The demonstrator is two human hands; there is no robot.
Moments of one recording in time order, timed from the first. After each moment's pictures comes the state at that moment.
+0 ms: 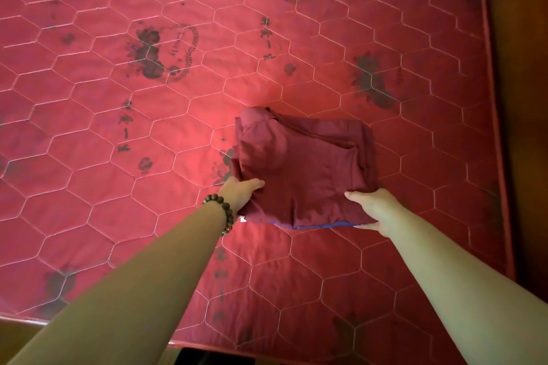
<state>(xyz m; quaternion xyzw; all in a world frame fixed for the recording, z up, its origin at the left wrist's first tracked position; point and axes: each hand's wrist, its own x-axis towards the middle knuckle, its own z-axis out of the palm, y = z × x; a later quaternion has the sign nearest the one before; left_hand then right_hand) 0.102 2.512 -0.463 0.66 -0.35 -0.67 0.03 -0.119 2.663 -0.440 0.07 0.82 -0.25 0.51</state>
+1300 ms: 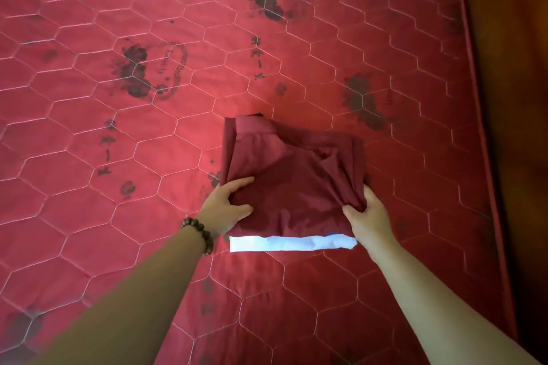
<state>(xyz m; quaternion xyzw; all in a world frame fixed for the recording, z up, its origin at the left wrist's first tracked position) 0.109 2.485 -0.455 0.52 -0.63 -0.58 -0.01 -0.115 2.654 -0.450 -0.18 0.87 -0.30 0.35</state>
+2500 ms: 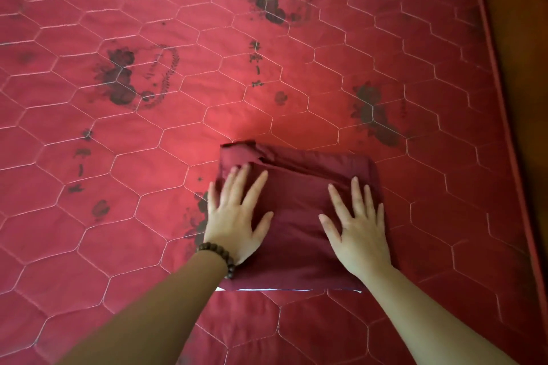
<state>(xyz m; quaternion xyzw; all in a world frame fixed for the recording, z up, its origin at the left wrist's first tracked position) 0.067 2.493 -0.514 0.42 -0.89 -0.18 0.03 -0.129 2.633 -0.515 -0.47 0.87 -0.01 0.15</state>
